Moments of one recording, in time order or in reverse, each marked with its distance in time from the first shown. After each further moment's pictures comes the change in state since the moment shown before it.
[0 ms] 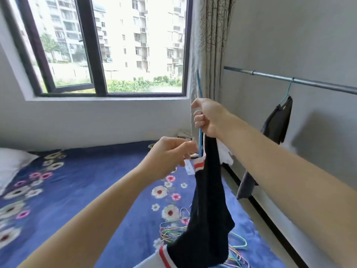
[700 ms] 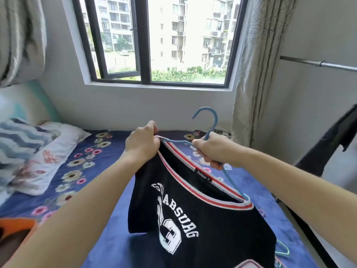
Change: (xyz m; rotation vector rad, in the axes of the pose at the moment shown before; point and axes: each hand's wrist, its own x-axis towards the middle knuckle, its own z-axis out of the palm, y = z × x) left_hand -0.020 -0.125 -0.175 0.847 0.529 -0.224; right_hand -0.022 0.100 0.113 -0.955 -0.372 -0.091
